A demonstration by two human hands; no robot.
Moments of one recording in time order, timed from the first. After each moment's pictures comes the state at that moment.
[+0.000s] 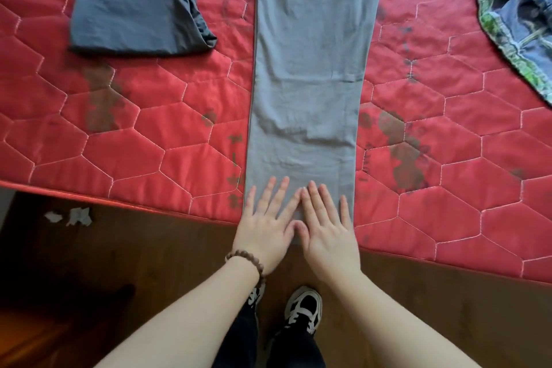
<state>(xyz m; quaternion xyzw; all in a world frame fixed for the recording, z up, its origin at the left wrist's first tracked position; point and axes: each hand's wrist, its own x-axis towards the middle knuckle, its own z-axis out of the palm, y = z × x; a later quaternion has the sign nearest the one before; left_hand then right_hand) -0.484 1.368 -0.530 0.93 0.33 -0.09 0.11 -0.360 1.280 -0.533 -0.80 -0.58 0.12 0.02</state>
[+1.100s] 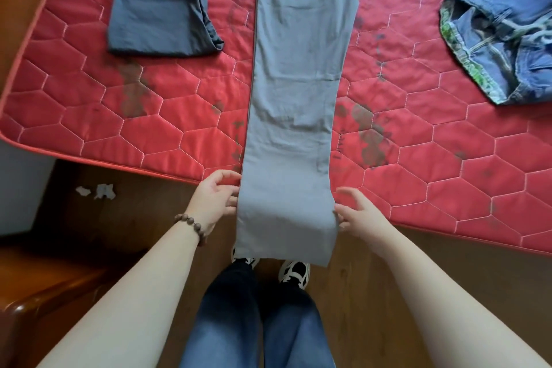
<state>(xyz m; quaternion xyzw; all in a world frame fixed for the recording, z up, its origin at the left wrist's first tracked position) -0.540 1.390 -0.407 0.42 0.60 0.09 0.68 -0.291 1.230 -0.405 -0.74 -0.13 0.59 0.30</state>
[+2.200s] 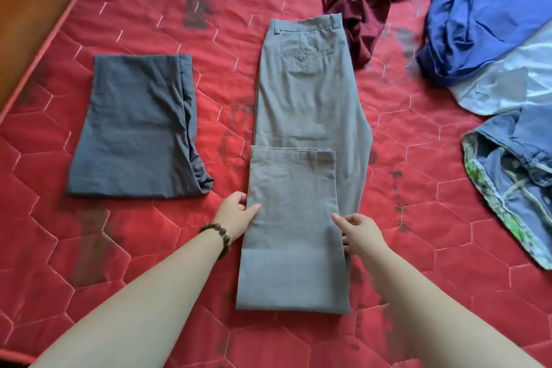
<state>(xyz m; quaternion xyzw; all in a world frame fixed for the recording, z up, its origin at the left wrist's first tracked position) -0.362 1.675 -0.487 0.59 0.60 0.01 0.54 -0.147 1.527 -0.486 -0.83 -0.06 0.47 0.28</state>
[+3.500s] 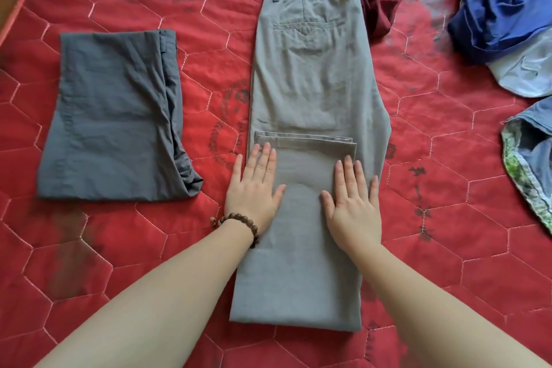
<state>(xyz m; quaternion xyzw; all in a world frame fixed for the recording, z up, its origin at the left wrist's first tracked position) -0.309 1.687 -0.531 0.90 0.42 -0.12 0.04 -0.146 1.568 -0.534 -0.85 -0.51 0.12 0.01</state>
